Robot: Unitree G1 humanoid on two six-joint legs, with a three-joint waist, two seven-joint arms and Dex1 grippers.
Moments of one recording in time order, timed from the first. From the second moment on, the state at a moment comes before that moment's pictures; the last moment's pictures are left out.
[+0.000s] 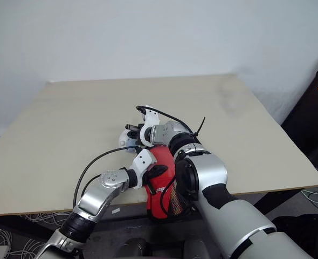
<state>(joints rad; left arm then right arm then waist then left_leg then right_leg) -0.25 0.28 -0.36 -0.06 -0.09 0.46 -0.62 -1.32 0.15 -0.38 1.35 0.29 0.65 0.32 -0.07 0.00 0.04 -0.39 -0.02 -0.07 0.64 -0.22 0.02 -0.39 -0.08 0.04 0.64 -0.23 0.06</state>
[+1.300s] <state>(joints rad) -0.26 0.27 -0.34 -0.04 -0.09 0.46 -0.62 -1.27 0.09 -0.23 1.36 0.14 0.46 0.34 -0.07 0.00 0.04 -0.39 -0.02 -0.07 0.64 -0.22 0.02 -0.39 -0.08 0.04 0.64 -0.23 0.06</state>
